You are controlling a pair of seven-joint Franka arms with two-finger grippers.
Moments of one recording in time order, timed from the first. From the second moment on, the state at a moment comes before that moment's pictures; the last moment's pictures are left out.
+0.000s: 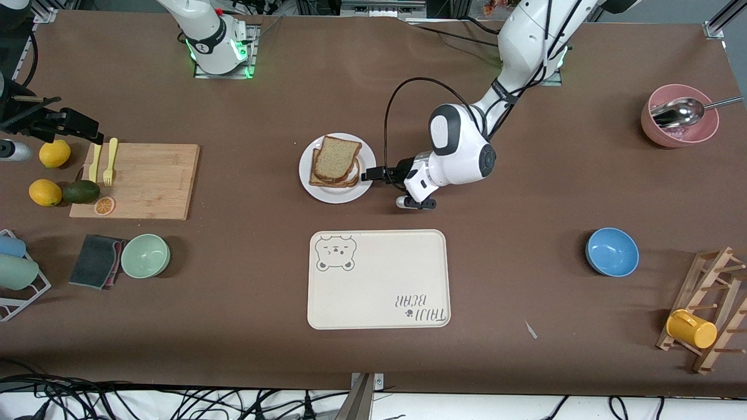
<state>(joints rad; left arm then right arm) -0.35 0.65 -0.37 -1.89 -1.23 2.56 0.29 -0.01 0.02 -0.03 -1.63 0.00 1.55 -0.01</state>
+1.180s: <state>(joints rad) -0.36 0.69 -0.37 -1.96 -1.66 2.56 0.78 -0.01 0.02 -0.03 -1.63 0.00 1.55 -0.01</state>
